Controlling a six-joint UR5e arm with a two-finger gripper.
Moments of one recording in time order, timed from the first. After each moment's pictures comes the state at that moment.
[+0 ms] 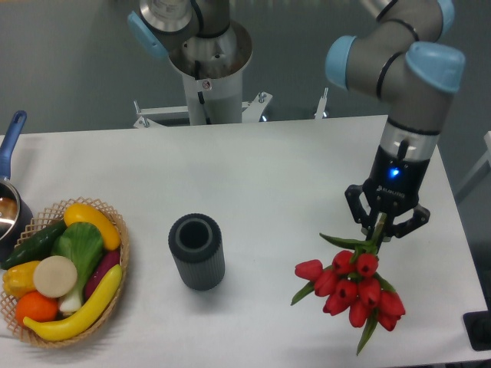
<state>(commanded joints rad) 2.83 -1.90 -1.49 -0.91 0.83 1.11</state>
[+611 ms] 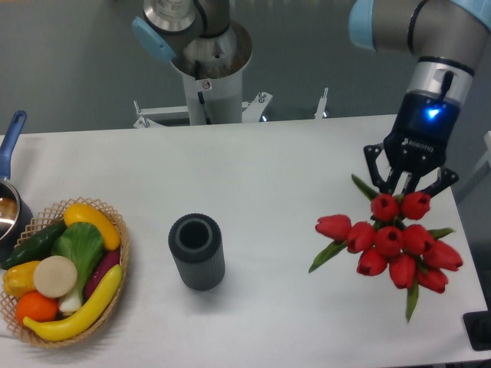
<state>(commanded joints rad) 2.91 -1.88 -1.50 -0.90 0.54 1.03</state>
